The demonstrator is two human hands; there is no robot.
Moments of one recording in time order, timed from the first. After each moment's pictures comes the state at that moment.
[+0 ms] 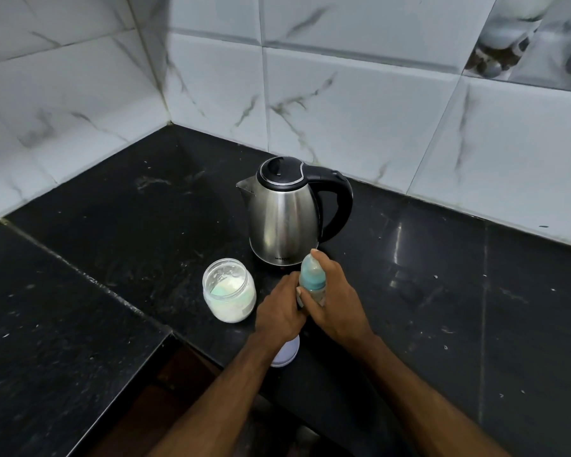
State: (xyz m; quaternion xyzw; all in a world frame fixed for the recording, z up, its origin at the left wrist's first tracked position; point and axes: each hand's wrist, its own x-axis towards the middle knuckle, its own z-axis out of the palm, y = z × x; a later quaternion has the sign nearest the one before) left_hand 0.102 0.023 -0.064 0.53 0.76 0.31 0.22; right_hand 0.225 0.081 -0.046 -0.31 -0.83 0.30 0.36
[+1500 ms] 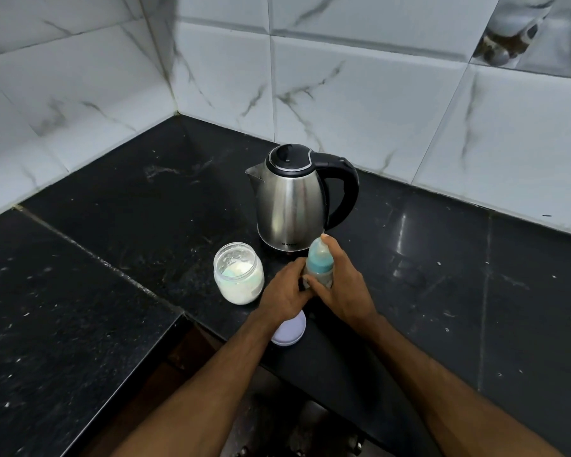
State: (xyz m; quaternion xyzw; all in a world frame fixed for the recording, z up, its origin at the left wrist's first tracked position) left_hand 0.087 0.023 -0.070 0.55 0.70 0.36 0.28; right_hand 0.229 0.083 -0.048 -0.34 -0.83 0.32 0.32
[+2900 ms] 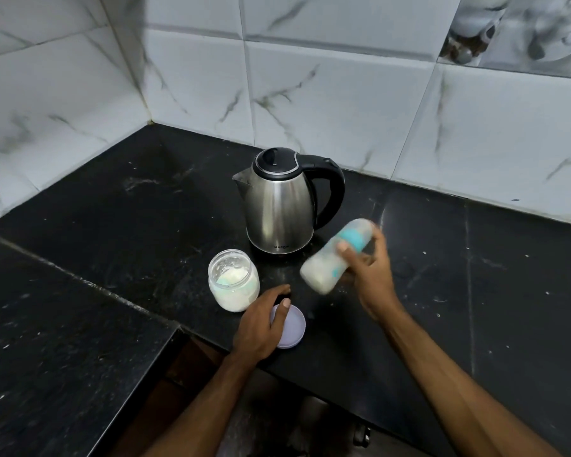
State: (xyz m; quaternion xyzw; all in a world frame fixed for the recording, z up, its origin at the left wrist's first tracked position) left_hand 0.072 -0.036 -0.102 0.55 0.69 0.42 0.22; right_hand 0.246 0.073 0.004 -0.38 -0.45 0.66 0.46
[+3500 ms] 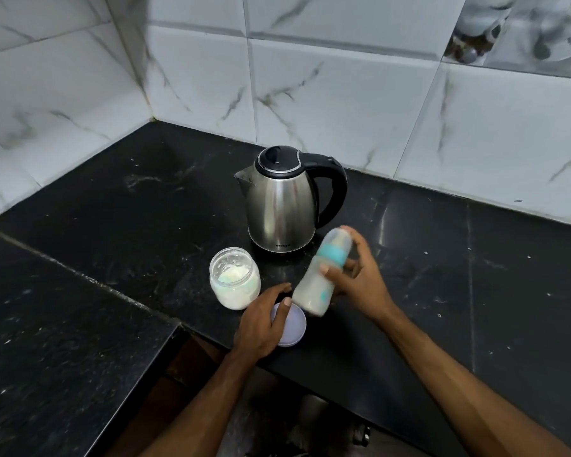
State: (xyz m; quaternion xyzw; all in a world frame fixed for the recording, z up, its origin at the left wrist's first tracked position) left_hand 0.070 -0.035 -0.106 0.55 0.69 0.42 0.22; right_hand 0.246 0.065 0.002 -0.35 -0.57 0.65 0.37
